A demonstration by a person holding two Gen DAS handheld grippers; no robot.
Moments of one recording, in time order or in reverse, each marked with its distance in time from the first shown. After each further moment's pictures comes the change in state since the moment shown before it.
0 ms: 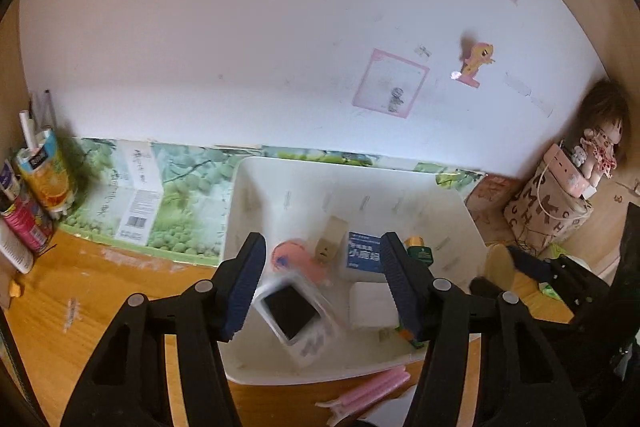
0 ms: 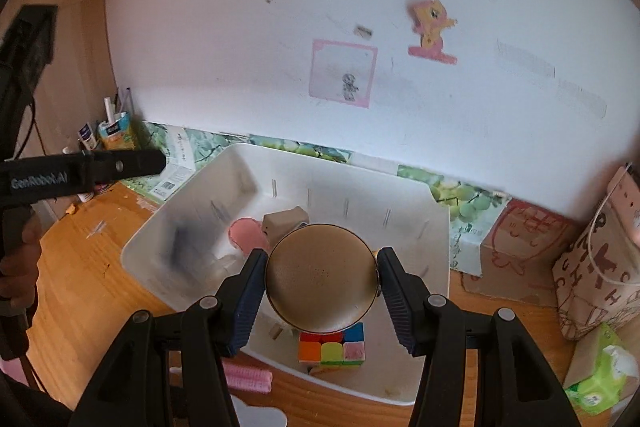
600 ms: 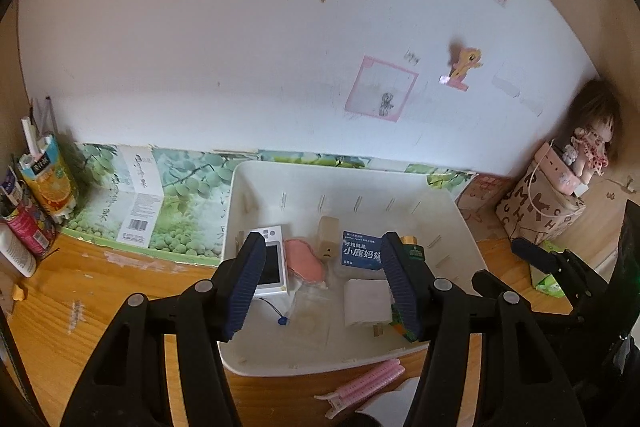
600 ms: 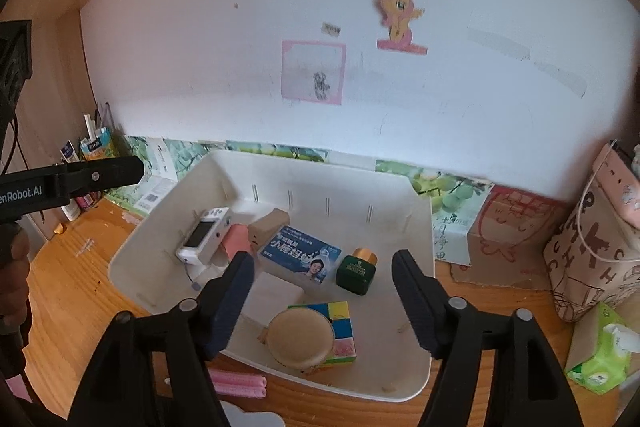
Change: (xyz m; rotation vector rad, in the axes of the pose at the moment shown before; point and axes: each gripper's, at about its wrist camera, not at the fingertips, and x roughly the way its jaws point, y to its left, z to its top) left arm -0.023 0.000 -0.002 0.012 -0.024 -0.009; right arm -0.007 -0.006 -0.002 0.064 -0.022 -0.053
